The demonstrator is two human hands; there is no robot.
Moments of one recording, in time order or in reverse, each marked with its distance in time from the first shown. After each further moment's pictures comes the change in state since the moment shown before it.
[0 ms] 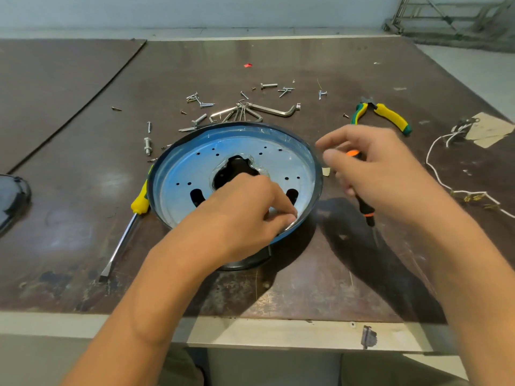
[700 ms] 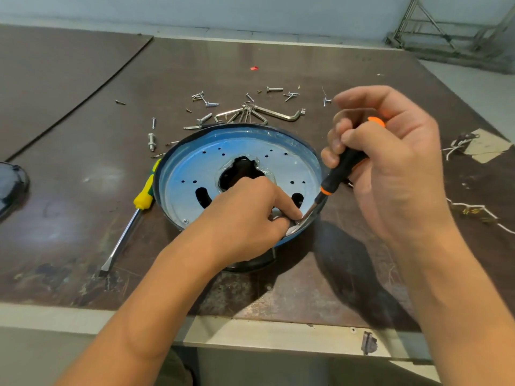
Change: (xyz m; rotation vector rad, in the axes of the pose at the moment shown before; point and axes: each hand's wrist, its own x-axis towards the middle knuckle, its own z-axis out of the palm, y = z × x) left_hand -0.002 -0.009 0.008 -0.121 0.089 -0.035; right_hand -0.008 -0.042 0.018 0.816 0.098 -0.194
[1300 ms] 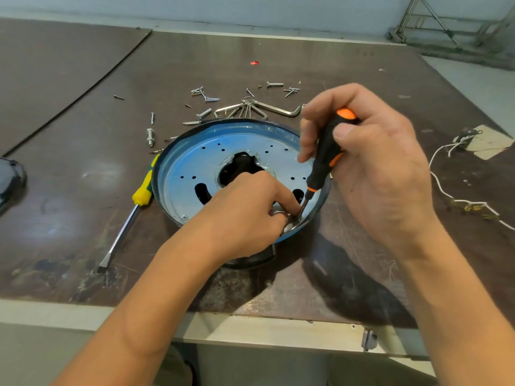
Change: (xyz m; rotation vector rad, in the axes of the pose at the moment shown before) left_hand 0.000 0.002 0.000 0.029 0.004 0.008; right_hand -0.009 0.003 0.005 -0.105 -0.257 -0.034
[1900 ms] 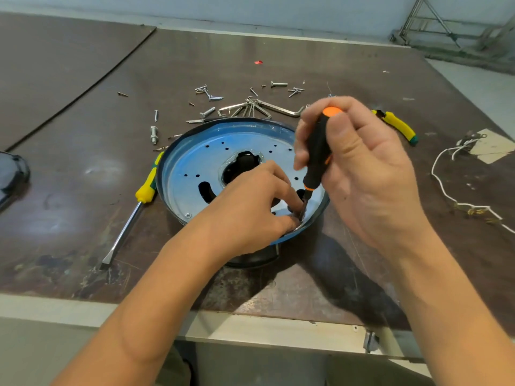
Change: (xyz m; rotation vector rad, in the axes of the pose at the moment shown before) left_hand 0.000 -0.006 0.001 -0.024 0.018 0.025; right_hand -0.001 0.014 0.006 0.151 -0.018 0.043
